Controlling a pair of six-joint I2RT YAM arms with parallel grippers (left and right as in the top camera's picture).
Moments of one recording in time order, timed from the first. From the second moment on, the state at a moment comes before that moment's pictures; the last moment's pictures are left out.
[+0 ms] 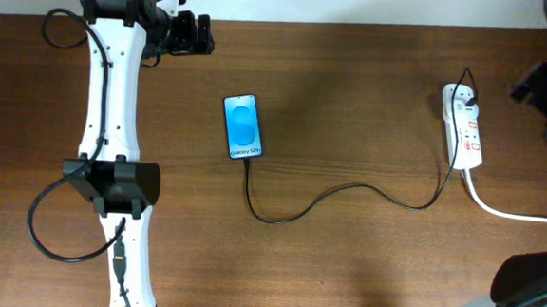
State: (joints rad) left arm -0.05 2.44 2.83 -1.53 0.24 -0.09; right arm -0.51 1.78 1.92 -1.24 -0.22 0.23
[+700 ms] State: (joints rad) left arm -0.05 2.44 2.83 -1.53 0.24 -0.09; right arm -0.58 2.08 1.55 -0.62 -0.21 0.08
